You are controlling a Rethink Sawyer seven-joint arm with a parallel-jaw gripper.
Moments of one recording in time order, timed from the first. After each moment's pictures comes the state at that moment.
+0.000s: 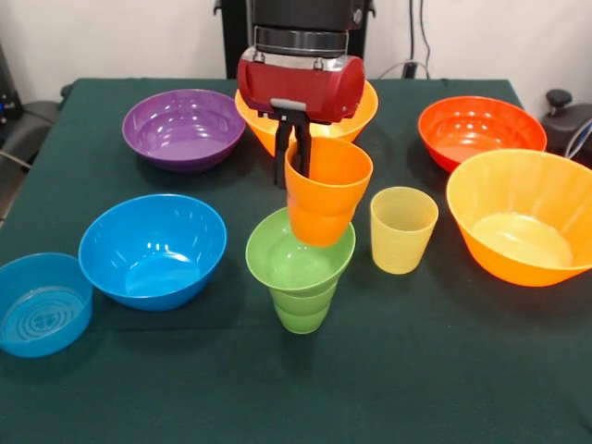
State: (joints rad) arm -0.31 -0.66 0.07 1.63 0.01 0.21 2.02
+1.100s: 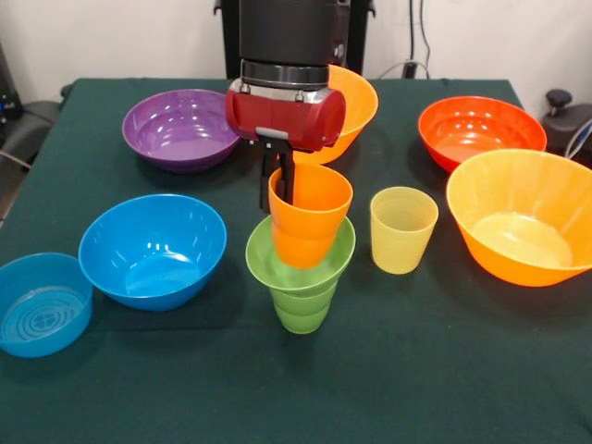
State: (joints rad) arm -0.34 -0.60 0.08 1.64 0.01 0.11 2.02
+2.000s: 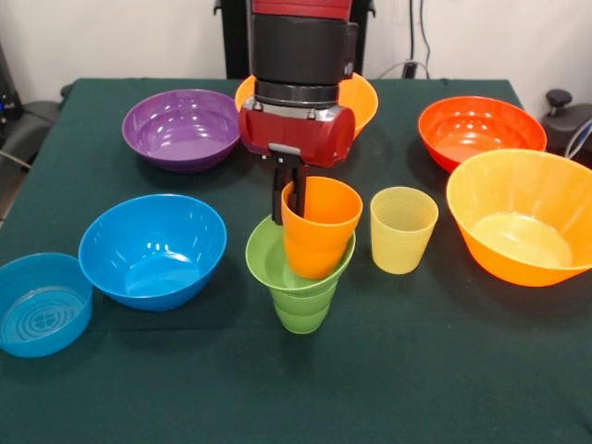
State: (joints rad) arm -0.33 -0.57 0.08 1.64 0.01 0.09 2.02
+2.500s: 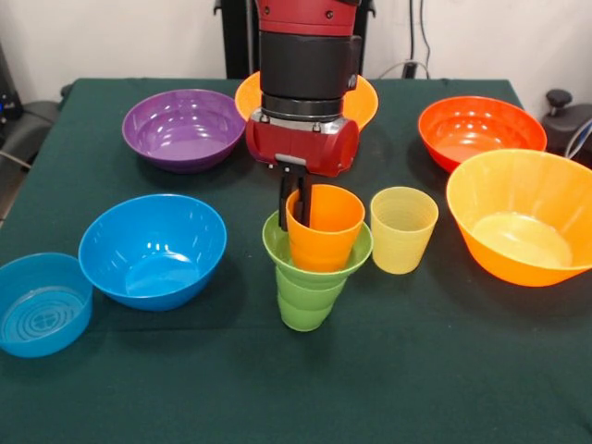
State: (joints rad) arm -0.32 -0.54 0.08 1.64 0.01 0.08 2.02
